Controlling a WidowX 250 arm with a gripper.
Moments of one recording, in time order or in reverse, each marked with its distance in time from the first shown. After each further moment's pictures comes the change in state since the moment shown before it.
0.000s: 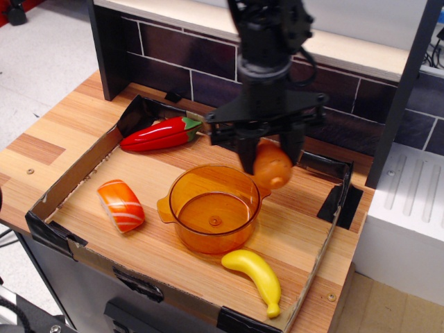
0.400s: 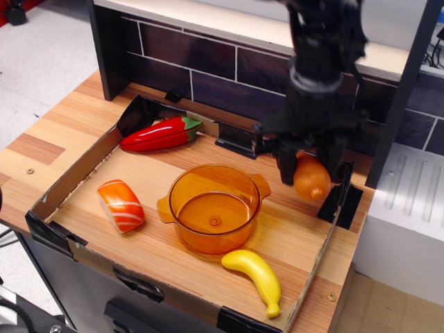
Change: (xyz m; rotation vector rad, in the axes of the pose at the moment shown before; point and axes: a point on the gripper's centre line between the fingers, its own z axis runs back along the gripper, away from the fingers) arm -0.001 -0.030 -0.027 0.058 0.026 0.002
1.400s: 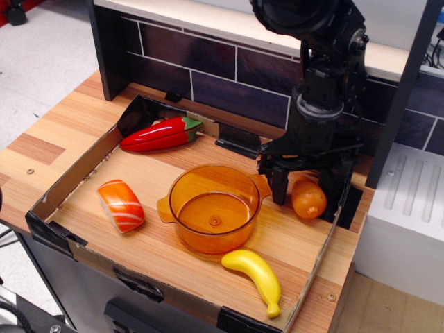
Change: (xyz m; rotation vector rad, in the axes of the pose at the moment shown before) arm 0.003 -0.004 -0.035 0.073 0.052 0.029
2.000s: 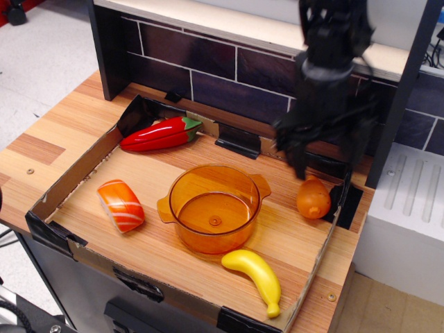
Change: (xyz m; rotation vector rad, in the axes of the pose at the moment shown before) arm -0.006 -0.019 0.046 -0.137 0.039 0.123
